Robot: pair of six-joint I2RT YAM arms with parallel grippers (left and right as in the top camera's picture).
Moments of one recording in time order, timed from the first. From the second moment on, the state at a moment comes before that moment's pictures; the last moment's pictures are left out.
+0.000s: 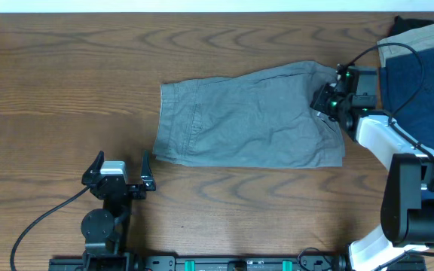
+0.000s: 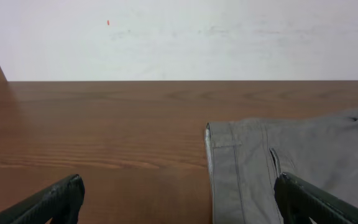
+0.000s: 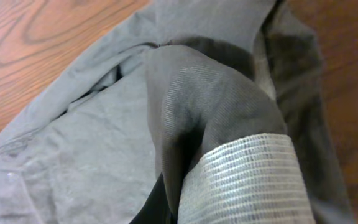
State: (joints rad) left arm 0.00 0.01 0.02 -0.11 0.02 -0.01; right arm -0.02 1.79 0.96 -0.03 -0.22 0.46
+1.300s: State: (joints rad) left arm 0.00 0.01 0.02 -0.11 0.02 -0.01; right arm -0.19 1.79 1.24 -0.58 -0.12 0.28
